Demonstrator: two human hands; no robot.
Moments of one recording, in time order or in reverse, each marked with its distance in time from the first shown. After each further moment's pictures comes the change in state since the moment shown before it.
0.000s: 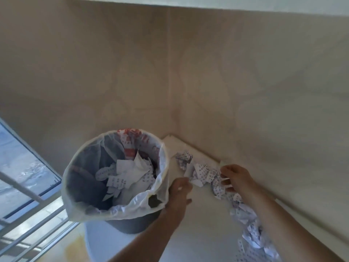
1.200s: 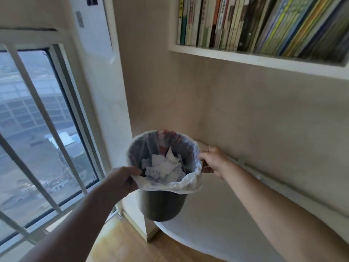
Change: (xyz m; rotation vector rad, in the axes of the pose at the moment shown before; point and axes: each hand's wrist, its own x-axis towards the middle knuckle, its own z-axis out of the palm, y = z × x) left_hand -0.166 0.138 -0.324 -0.195 -0.013 -0.103; right_hand -0.180 -0.099 0.202 0.002 -0.100 -0.085
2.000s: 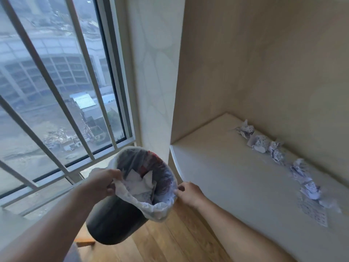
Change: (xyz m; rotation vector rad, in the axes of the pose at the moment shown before) left_hand -0.034 -0.078 -0.192 0.310 0.555 -0.095; right_hand -0.071 0.186 0.199 -0.786 -0.401 -0.019
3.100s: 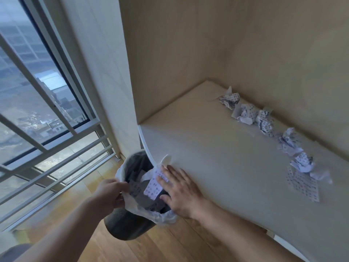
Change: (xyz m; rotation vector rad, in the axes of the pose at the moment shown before) left_hand 0.078 -0.084 0.142 0.149 -0.219 -0.106; right_hand 0.042 0.105 0.014 -0.698 0.127 -0.472
